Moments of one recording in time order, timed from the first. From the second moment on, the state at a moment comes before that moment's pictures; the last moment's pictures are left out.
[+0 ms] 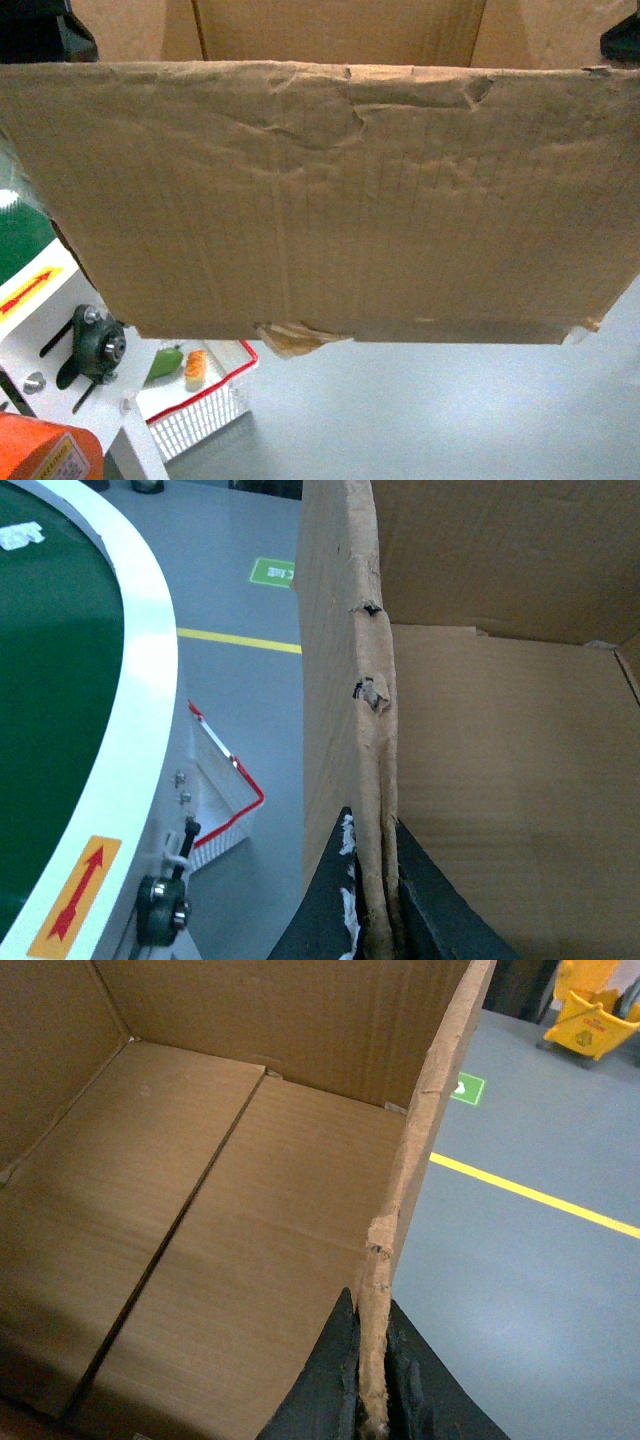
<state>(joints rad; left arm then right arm) -0.35 1.27 0.80 0.13 -0.31 -0.26 0.21 1.36 0.89 0.14 -0.17 -0.12</state>
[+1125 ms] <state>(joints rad) -0.35 1.26 0.80 0.14 -0.31 -0.26 0.21 1.35 0.89 0.14 -0.17 -0.12</state>
